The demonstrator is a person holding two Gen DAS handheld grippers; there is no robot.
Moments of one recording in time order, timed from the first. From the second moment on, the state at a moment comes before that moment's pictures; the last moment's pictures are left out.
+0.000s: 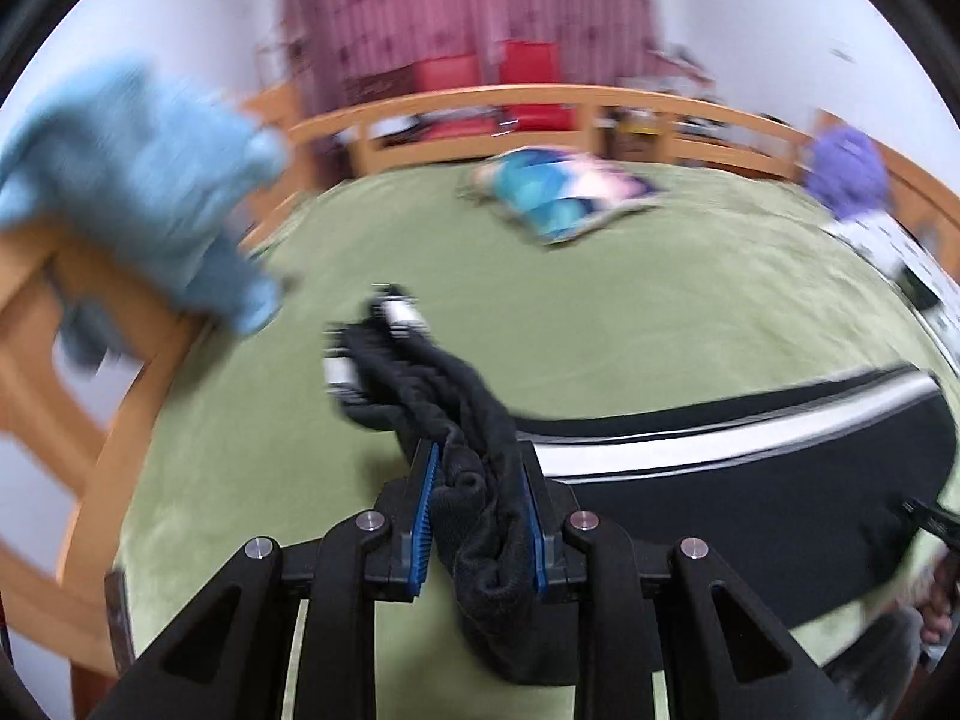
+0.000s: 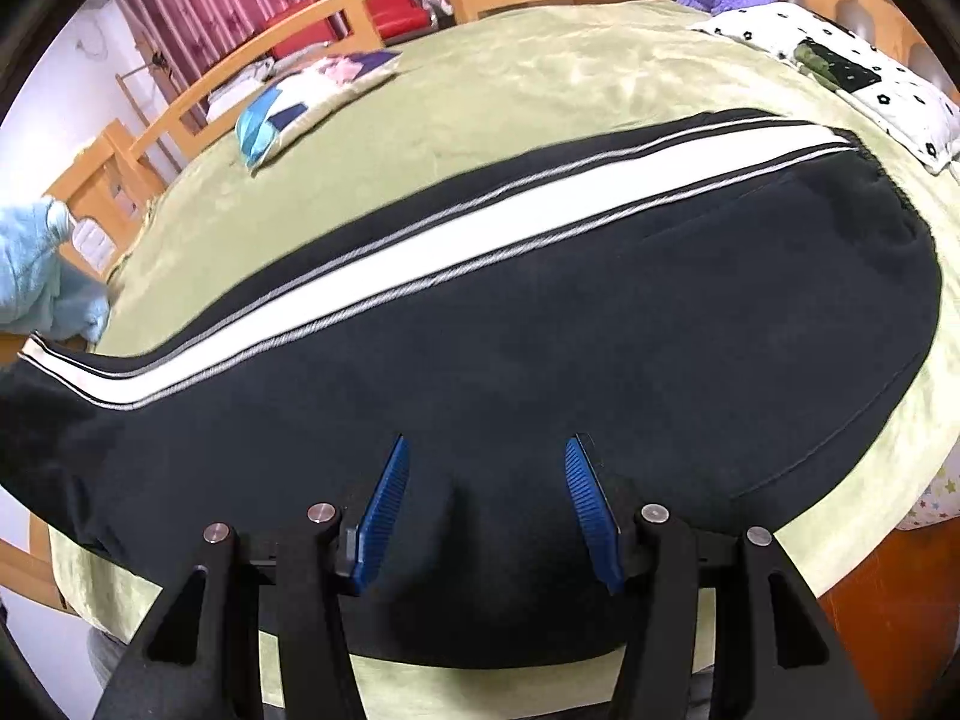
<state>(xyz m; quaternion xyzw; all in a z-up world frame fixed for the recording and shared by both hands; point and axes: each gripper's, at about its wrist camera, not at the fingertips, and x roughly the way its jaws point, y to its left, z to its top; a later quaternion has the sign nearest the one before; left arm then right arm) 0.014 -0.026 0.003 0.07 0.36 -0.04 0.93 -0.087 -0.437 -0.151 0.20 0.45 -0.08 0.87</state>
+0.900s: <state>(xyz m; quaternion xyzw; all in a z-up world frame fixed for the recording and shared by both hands) -0.026 -0.243 -0.083 0.09 0.41 -0.26 0.87 -0.127 -0.504 -0.151 0.23 0.44 -0.09 0.87</state>
